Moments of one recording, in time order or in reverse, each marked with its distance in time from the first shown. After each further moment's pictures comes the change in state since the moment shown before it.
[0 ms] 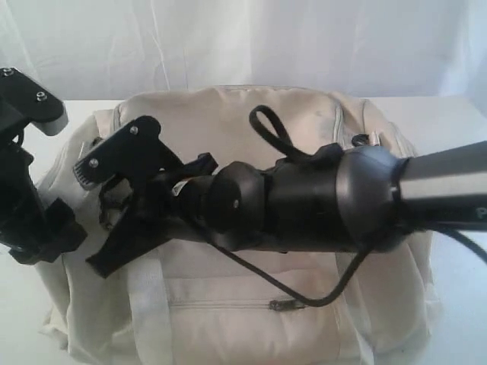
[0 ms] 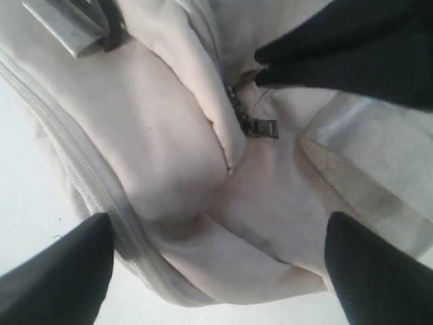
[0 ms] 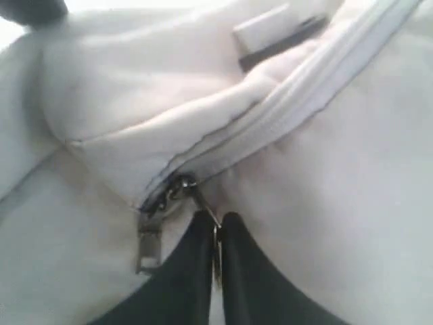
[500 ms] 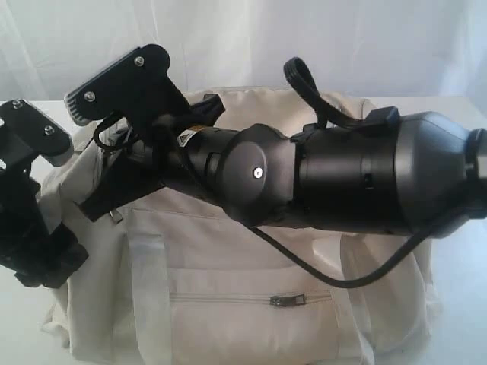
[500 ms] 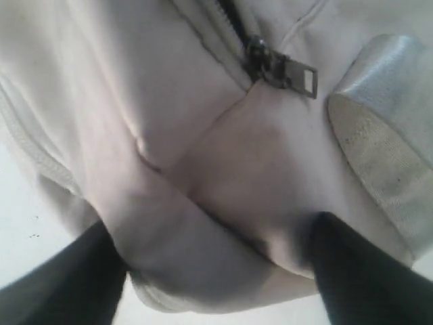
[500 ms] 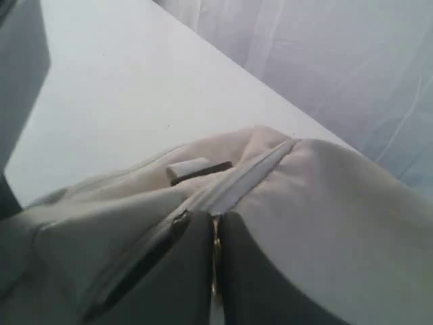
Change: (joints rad) left arm 0.000 0.010 0.116 0.006 -0.115 -0.008; right arm 0.000 -0.095 -0.017 -0.021 -0.139 -0.004
